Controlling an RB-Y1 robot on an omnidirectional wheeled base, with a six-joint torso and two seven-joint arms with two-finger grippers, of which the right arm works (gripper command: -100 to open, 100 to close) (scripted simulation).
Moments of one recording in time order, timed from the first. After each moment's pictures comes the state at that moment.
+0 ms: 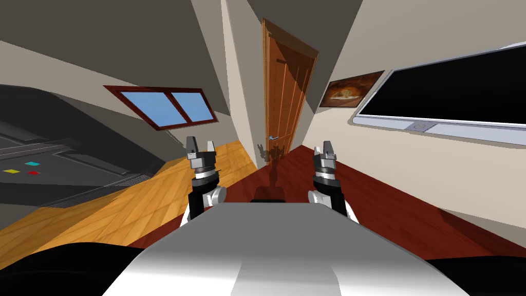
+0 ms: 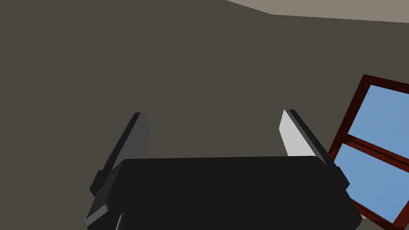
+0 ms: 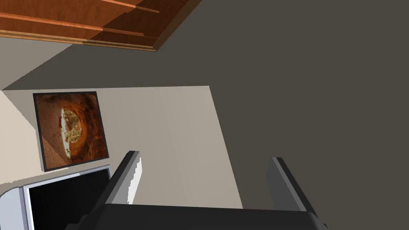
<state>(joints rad) 0.52 0.02 -0.05 -2.26 0.03 -0.47 0.12</state>
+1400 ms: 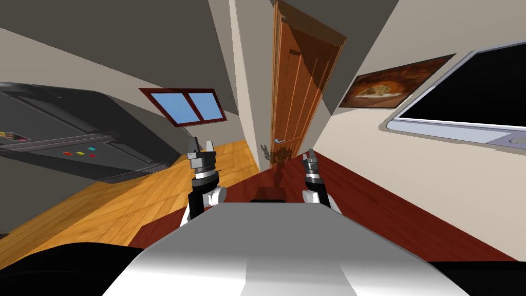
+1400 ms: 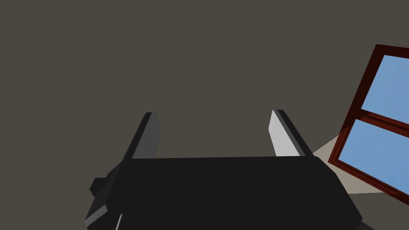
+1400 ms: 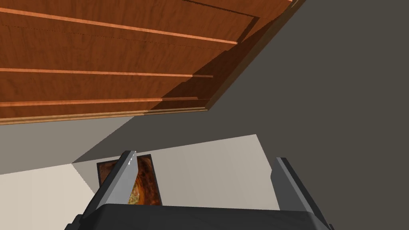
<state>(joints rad) 0.41 -0.05 -0.03 -1.94 0.00 -0.55 0.06</state>
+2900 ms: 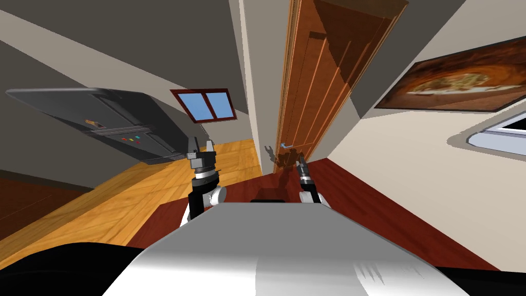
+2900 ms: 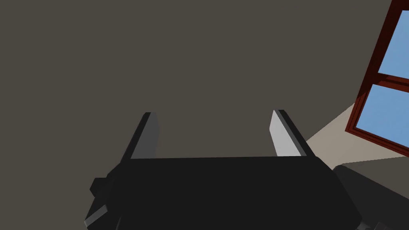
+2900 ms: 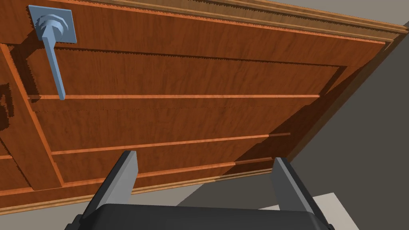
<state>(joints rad) 0.26 -0.14 -0.01 -1.50 -0.03 -0.66 -0.03</state>
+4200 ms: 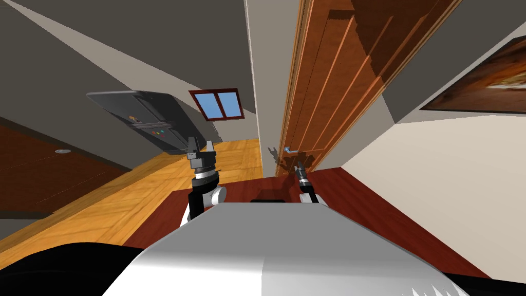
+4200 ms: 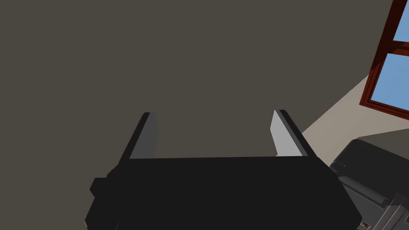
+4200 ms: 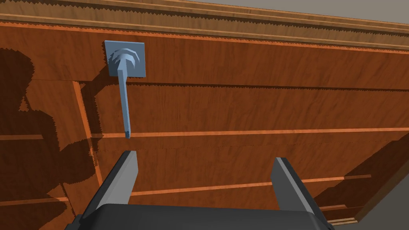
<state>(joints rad) 0.14 -0.19 0.01 -1.16 -0.06 -0.73 -0.11</state>
